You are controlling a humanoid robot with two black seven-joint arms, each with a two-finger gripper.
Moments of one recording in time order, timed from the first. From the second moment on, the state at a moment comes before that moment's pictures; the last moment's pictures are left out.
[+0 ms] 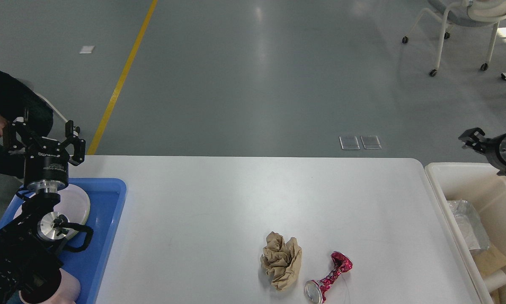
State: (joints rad) left arm -0.65 0.27 -0.83 -0.27 -0.04 -0.55 -0.79; right arm 1.48 -0.63 -0.99 0.80 0.05 0.18 -0.27
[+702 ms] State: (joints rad) left arm -0.65 0.27 -0.83 -0.27 -0.04 -0.55 -0.80; right arm 2.20 -0.51 -1.08 1.39 0.07 0.71 -0.27
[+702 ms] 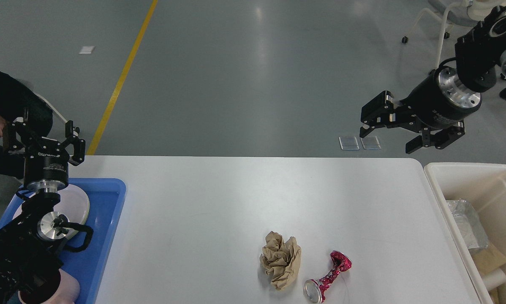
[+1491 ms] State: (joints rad) left arm -0.65 0.27 -0.83 -0.27 -0.04 -0.55 -0.79; right arm 1.35 -0.41 -0.77 1.20 0.07 0.52 -0.27
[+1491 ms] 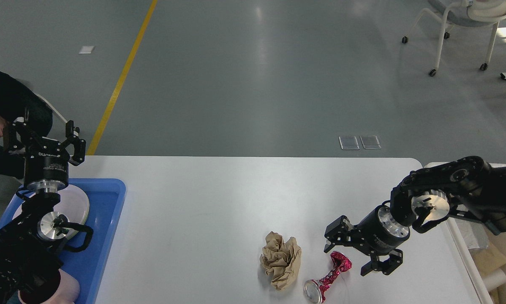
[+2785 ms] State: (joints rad) left arm -0.65 0.27 -0.83 -0.27 -0.04 -0.55 -0.79; right arm 1.17 -0.29 -0.76 1.06 0.06 0.31 -0.28
